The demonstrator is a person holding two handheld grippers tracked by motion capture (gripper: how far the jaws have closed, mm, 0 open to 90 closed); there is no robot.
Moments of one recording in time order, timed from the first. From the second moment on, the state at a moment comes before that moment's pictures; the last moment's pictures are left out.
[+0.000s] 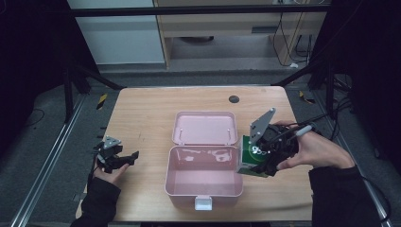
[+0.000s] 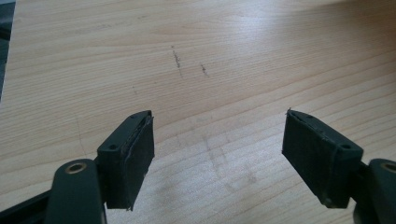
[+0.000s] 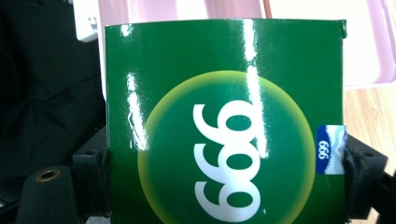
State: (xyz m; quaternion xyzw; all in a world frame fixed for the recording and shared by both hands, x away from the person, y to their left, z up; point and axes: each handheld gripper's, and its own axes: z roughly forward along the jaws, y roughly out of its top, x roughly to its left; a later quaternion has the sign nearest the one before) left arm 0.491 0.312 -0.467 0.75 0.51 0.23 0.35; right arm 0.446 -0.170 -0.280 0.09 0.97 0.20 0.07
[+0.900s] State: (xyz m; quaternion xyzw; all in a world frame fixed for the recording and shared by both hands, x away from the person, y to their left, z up) left arm 0.491 0.312 -0.467 0.75 0.51 0.23 0.35; right arm 0.458 -0.124 -0.286 0.06 0.98 0.20 0.07
